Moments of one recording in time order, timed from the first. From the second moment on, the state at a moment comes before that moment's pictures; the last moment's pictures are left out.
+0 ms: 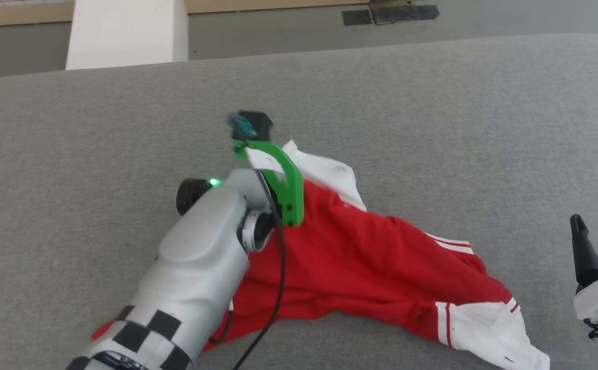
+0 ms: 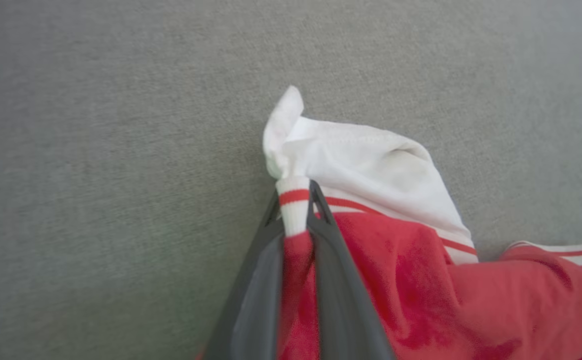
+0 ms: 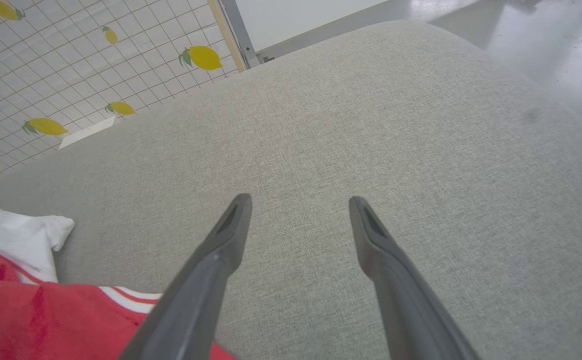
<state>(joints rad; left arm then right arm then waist) -0.82 0.05 -0.63 0.79 -0.70 0.10 0.38 -0.05 -0.05 -0.38 -0.06 0.34 0.13 0.34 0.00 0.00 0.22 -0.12</state>
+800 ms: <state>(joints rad) -0.28 0.17 -0.28 0.58 -0.96 0.25 0.06 0.01 -0.05 -0.35 -0.03 0.33 0.13 0.34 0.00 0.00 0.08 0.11</state>
